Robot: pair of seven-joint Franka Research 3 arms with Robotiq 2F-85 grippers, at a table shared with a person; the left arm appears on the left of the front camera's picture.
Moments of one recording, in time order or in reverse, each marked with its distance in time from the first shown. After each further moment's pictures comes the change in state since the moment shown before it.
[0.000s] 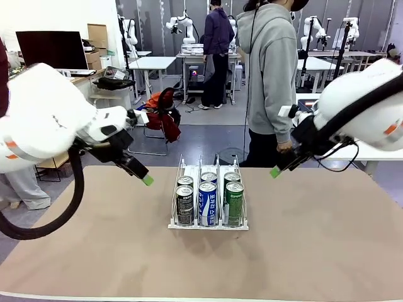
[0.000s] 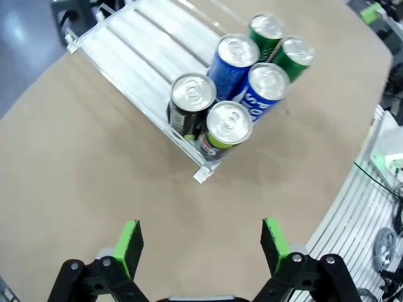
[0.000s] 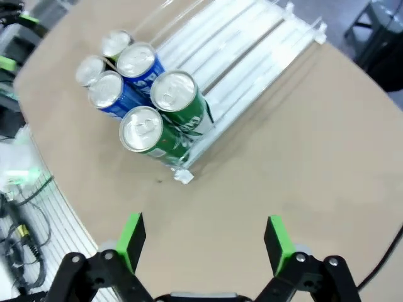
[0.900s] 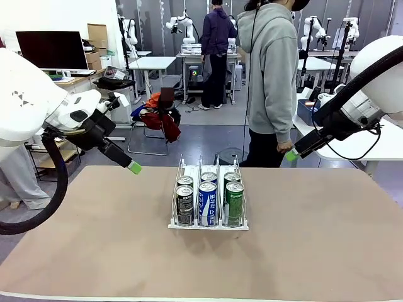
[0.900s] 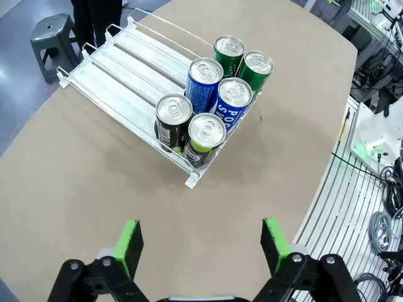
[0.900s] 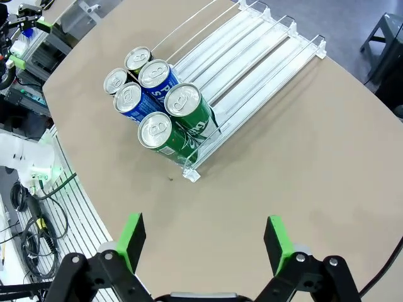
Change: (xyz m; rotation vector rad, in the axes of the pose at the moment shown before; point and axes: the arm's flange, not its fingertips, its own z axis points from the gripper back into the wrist) left arm -0.007 0.006 0.042 -0.069 -0.088 -0.100; right arm -0.001 -0.028 0.041 0.088 -0.048 0.000
